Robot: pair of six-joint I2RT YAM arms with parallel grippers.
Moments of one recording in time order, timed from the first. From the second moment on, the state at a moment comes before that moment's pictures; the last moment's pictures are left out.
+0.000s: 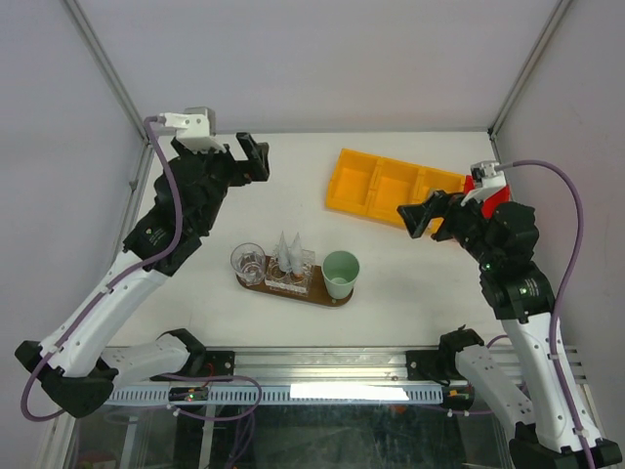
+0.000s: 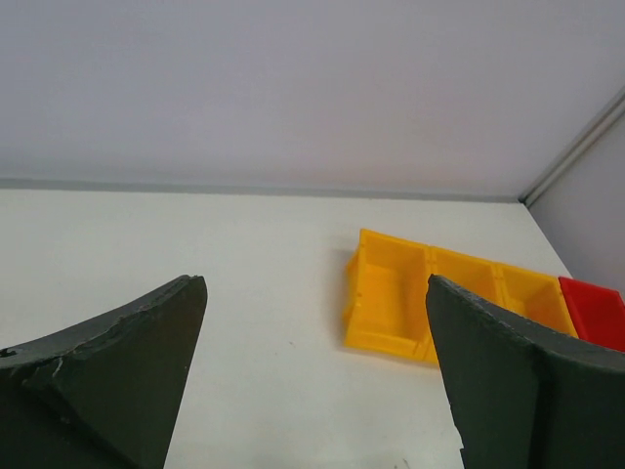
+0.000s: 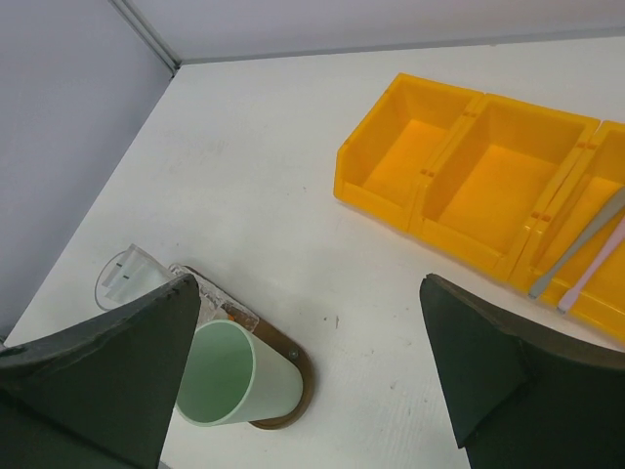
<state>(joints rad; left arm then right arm) -0.68 1.07 1.29 -0.24 -0.47 -0.27 0.23 0.67 0.95 -0.47 -0.26 0.32</state>
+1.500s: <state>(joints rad) -0.37 0.95 1.10 -0.09 -0.28 -0.19 0.23 0.98 0.99 -0.52 -0.15 0.40</state>
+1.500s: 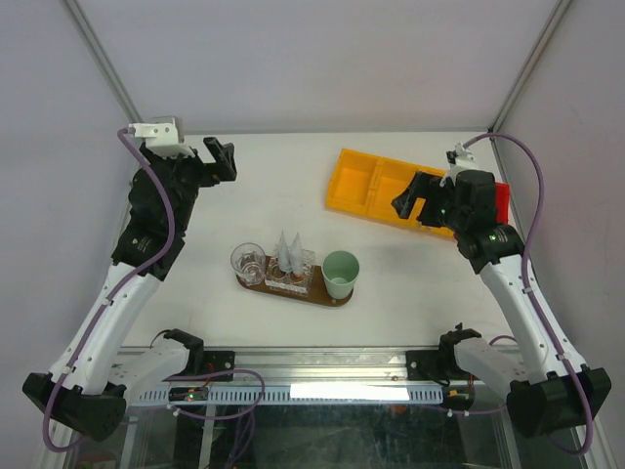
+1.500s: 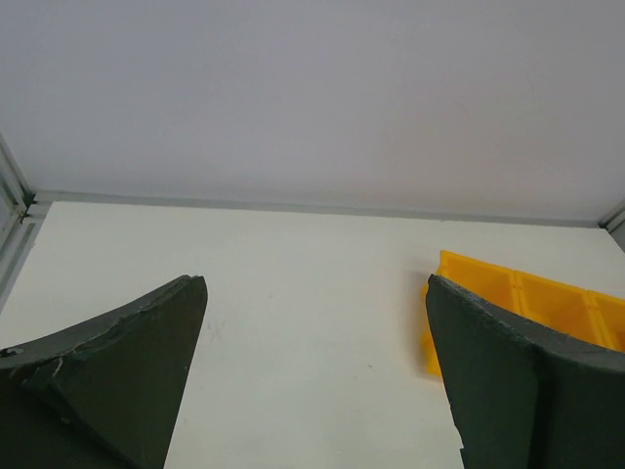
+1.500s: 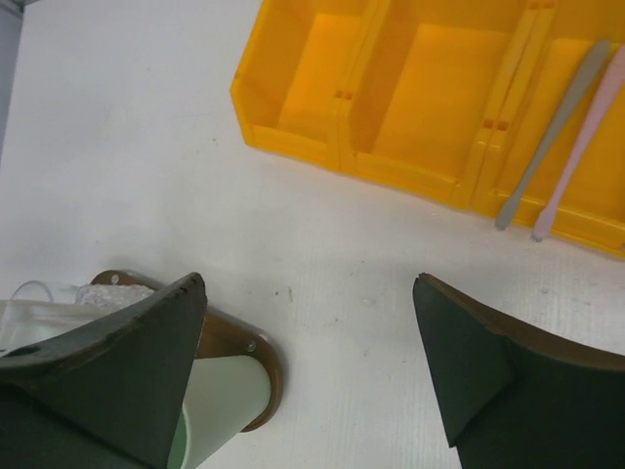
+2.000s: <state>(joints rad) -0.36 0.96 1.10 -0.09 -0.25 -0.19 0.13 1.14 0.99 -0.51 0.10 0.43</state>
